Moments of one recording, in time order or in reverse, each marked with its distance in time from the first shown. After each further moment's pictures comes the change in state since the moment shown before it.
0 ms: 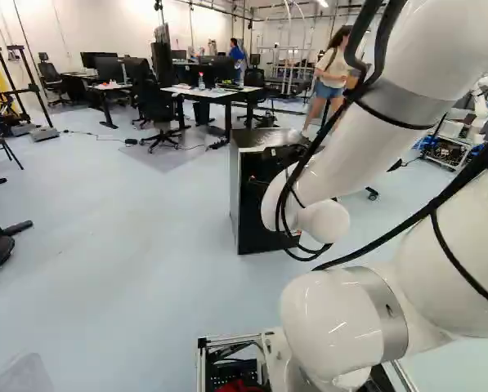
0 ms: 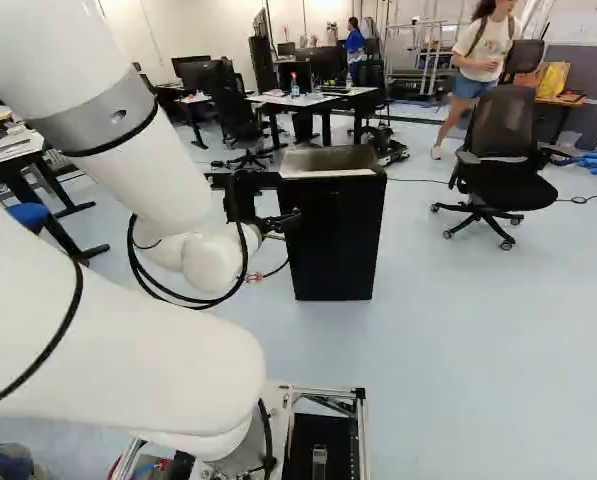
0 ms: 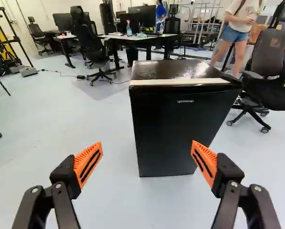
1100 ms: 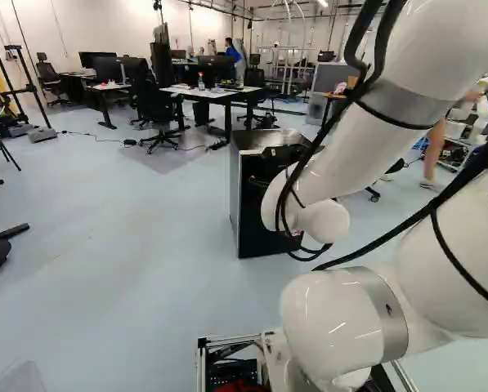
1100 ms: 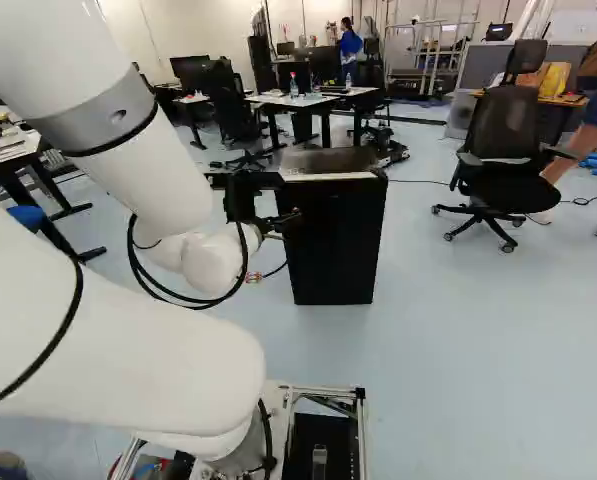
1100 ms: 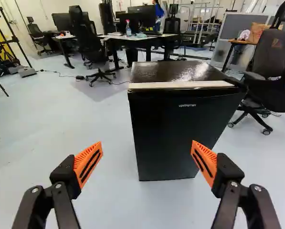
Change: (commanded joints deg) arm 0.0 0.0 0.0 0.0 0.0 0.0
